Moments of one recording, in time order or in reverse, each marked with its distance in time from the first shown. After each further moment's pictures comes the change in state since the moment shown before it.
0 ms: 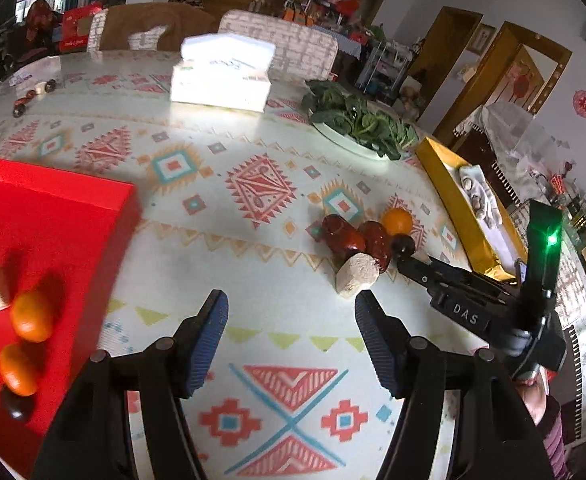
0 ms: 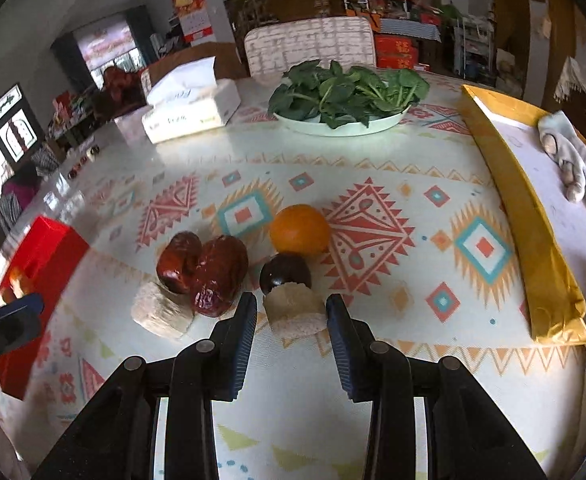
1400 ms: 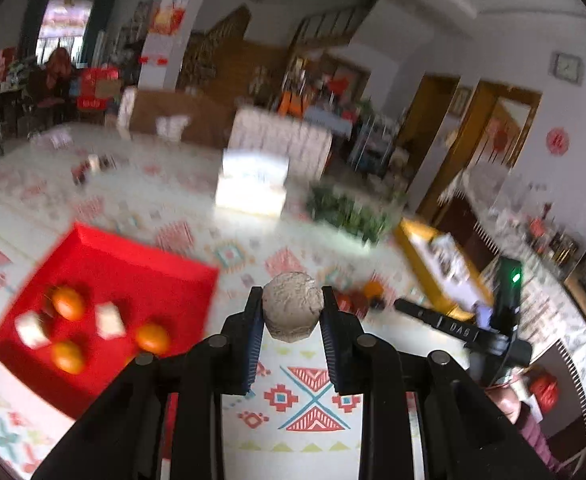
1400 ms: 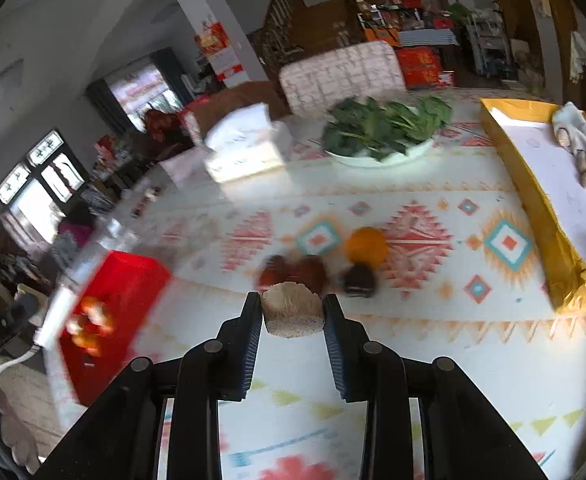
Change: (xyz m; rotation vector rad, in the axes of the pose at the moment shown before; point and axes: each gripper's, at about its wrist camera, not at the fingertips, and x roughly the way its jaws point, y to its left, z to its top) left arm -0.176 0.031 -0.016 0.024 -0.345 -0.025; right arm -0.061 0.017 -0.006 0.106 -0.123 0.258
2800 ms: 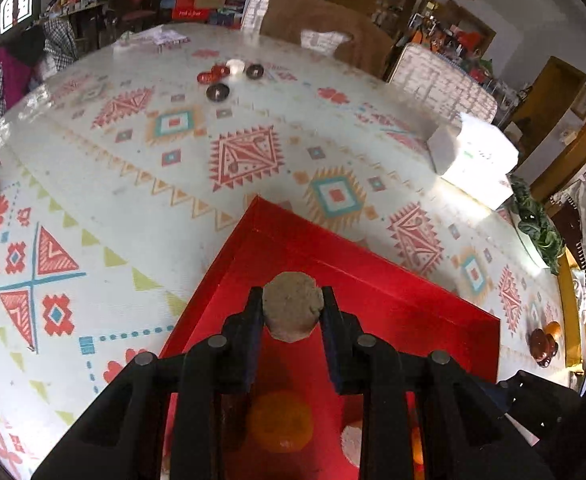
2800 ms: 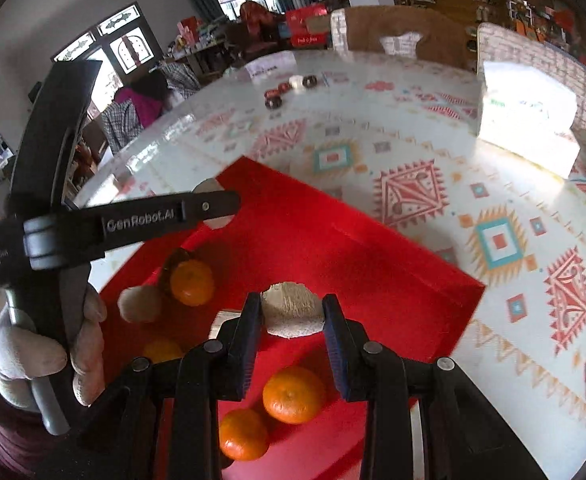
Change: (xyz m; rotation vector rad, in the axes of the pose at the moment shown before) left arm 0.138 0.244 0.033 -0.232 0.335 0.340; right arm 0.211 0.254 -0.010 -0.373 0.331 0.113
